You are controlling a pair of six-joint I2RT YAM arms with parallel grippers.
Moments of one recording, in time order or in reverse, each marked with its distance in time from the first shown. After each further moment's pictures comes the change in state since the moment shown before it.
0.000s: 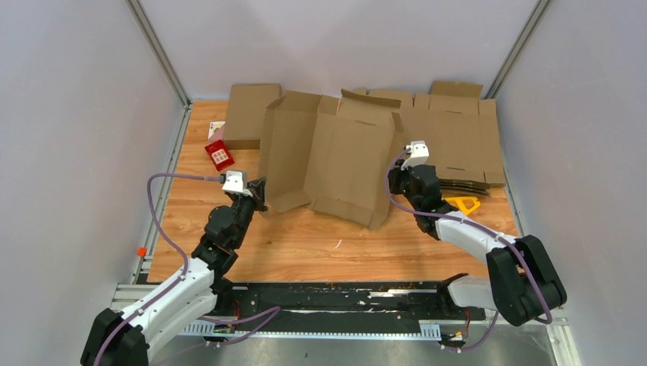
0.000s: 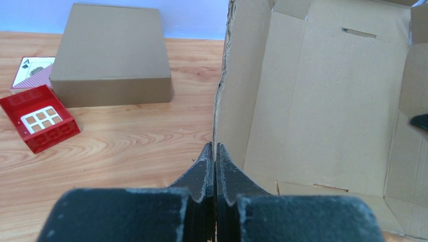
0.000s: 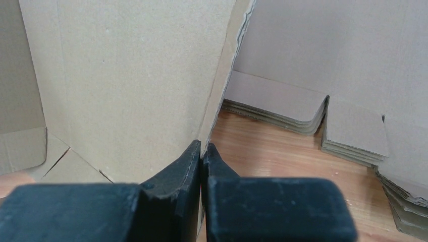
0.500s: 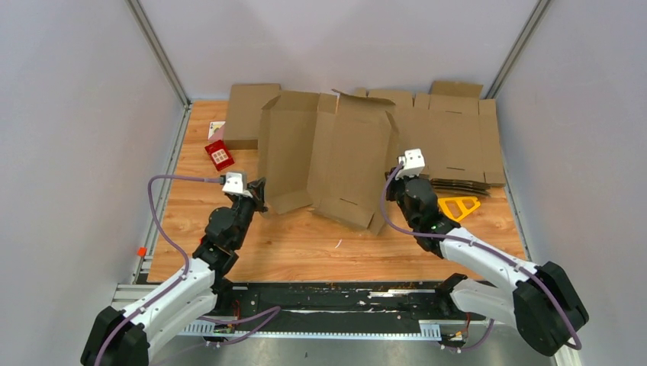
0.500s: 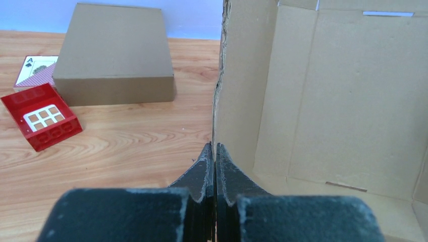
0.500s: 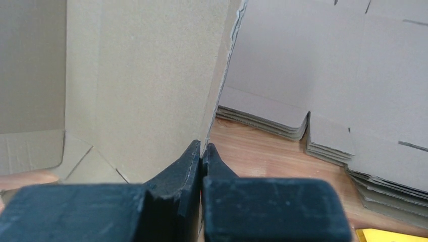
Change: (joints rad) left arm 0.000 0.014 -0.022 0.040 -0.007 0.010; right arm 0.194 -0.185 -0.040 -0.049 0.257 -0.086
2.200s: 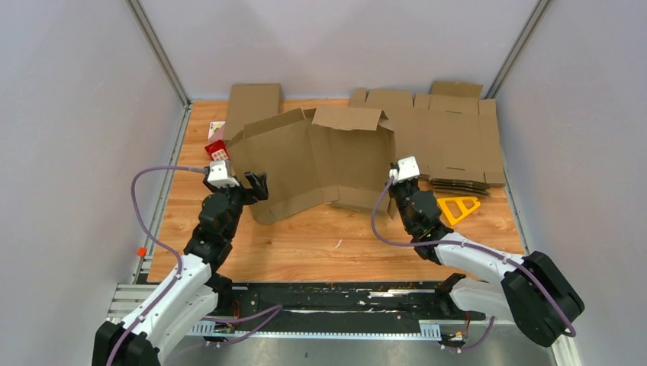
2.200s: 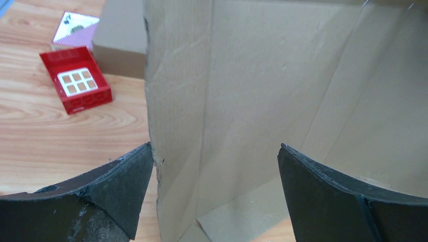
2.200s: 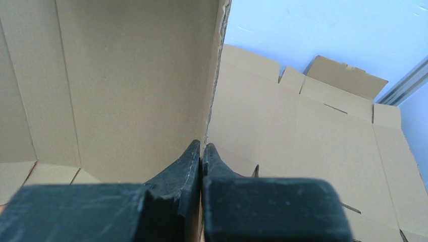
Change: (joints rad) left arm 0.142 -0.014 0.093 -0.252 0.009 -0.153; right arm 0.058 0.027 -0.124 0.443 0.111 -0.377
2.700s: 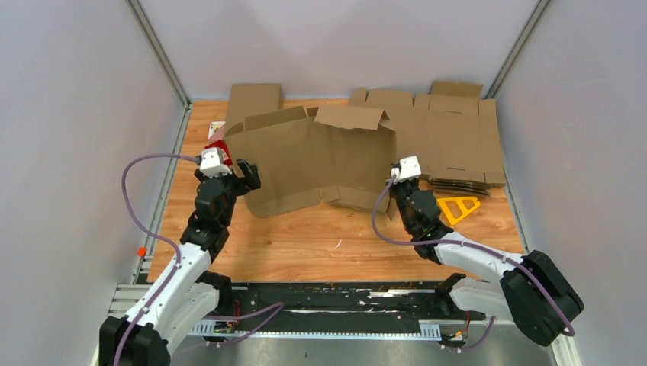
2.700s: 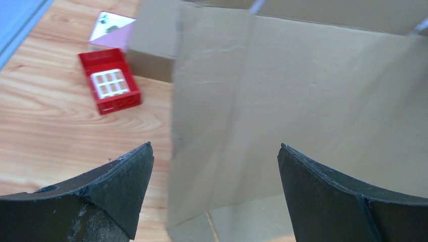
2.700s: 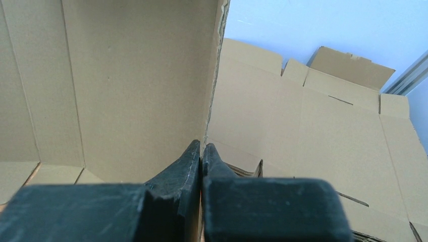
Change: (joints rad) left arm 0.092 0.073 0.146 -0.108 0.022 -0.017; right arm -0.005 0.010 0.000 -0.011 0.010 0.047
